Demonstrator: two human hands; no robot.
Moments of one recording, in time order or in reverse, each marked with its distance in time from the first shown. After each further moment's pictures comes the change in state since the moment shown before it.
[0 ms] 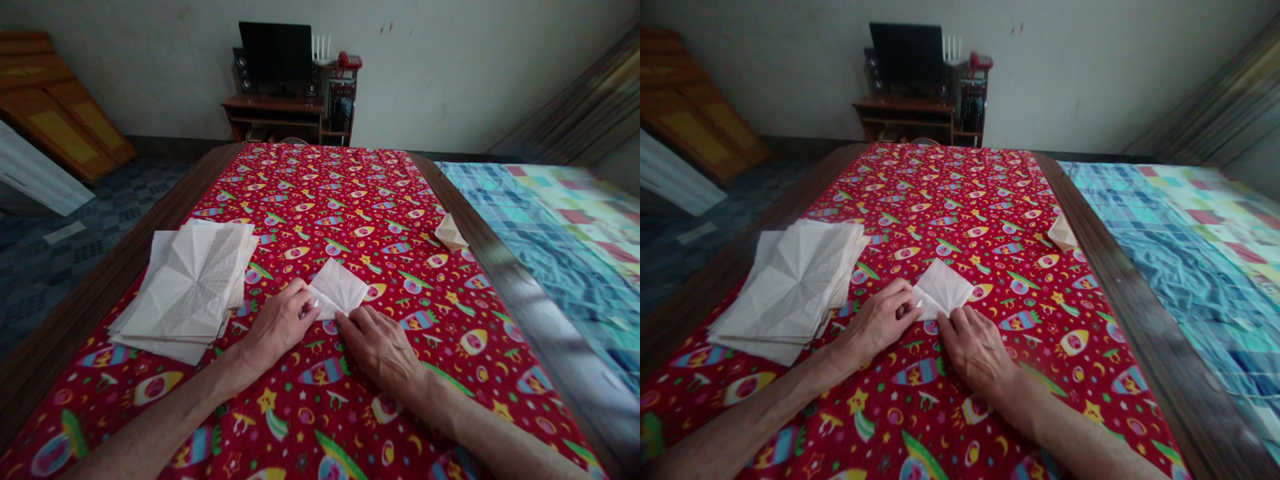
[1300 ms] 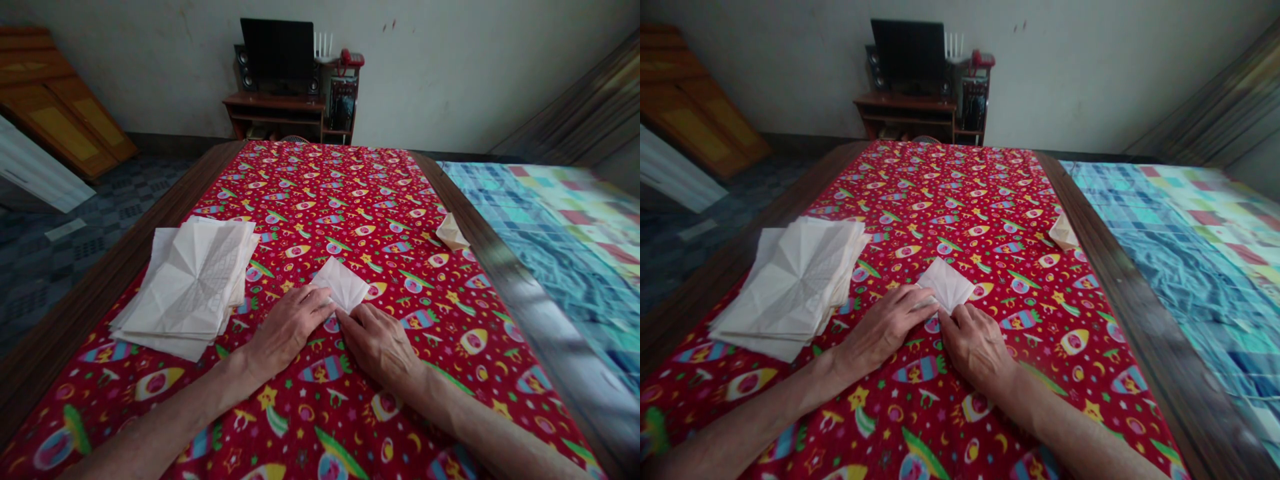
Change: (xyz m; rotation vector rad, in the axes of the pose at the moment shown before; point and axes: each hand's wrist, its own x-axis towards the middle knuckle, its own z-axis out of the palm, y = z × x) left_hand -0.010 0.006 -0.002 0.377 -0.076 0.410; right_hand 0.006 0.001 0.003 0.080 0.134 0.022
